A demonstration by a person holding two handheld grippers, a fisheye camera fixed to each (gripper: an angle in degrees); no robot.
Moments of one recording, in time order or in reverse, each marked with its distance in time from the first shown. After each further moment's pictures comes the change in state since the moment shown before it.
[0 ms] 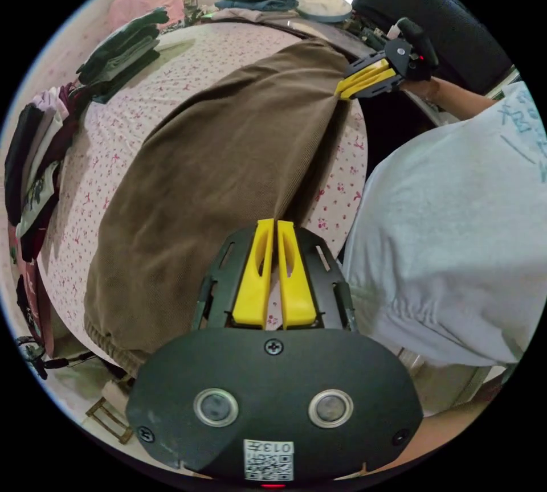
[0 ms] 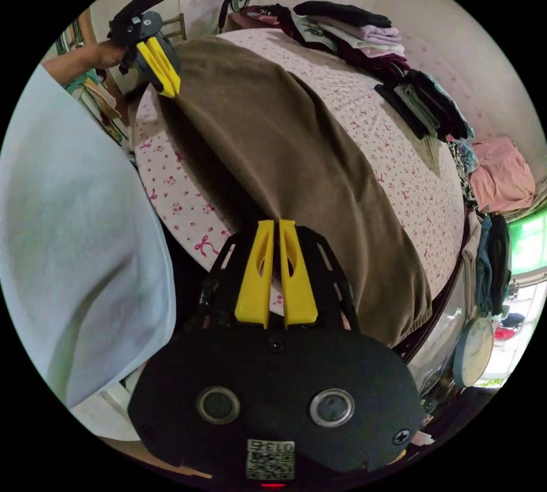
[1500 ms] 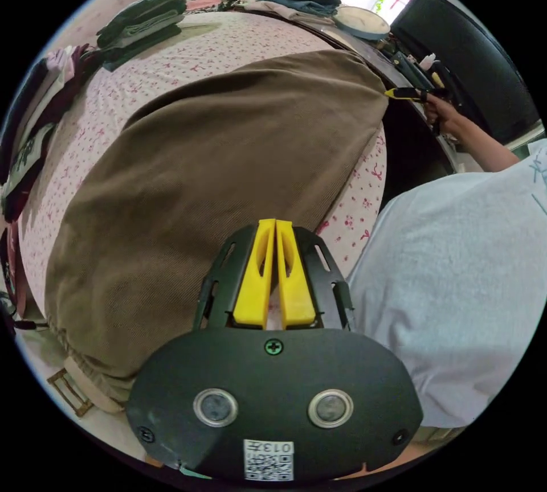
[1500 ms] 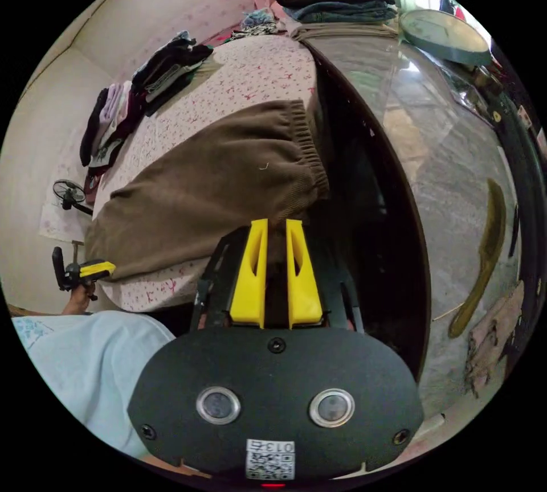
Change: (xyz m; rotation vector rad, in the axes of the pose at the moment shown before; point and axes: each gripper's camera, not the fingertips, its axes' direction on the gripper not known) left arm -0.016 -0.008 0.021 0.011 0.004 -0.196; right arm 0.219 0.152 0.016 0.073 -0.158 1.176
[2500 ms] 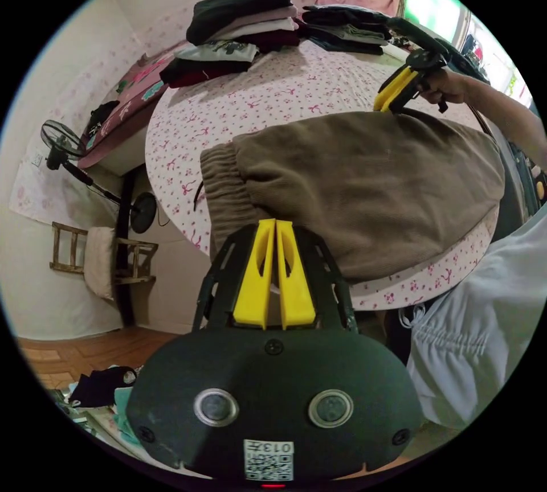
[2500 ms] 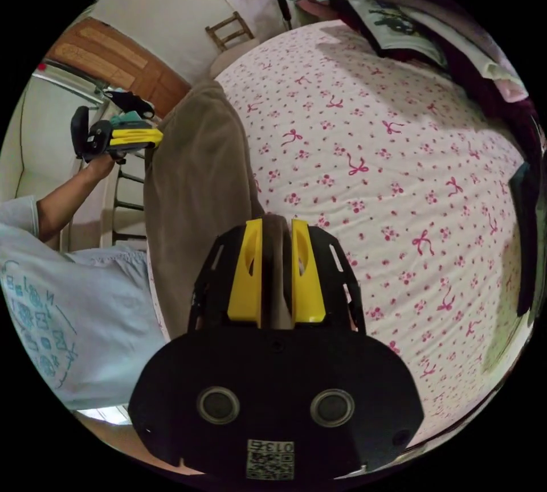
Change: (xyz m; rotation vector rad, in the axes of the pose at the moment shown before) left arm -0.070 0.143 -0.076 0.062 -0.406 -0.528; right arm -0.499 -0.299 0.170 -0.522 -0.295 -1.328
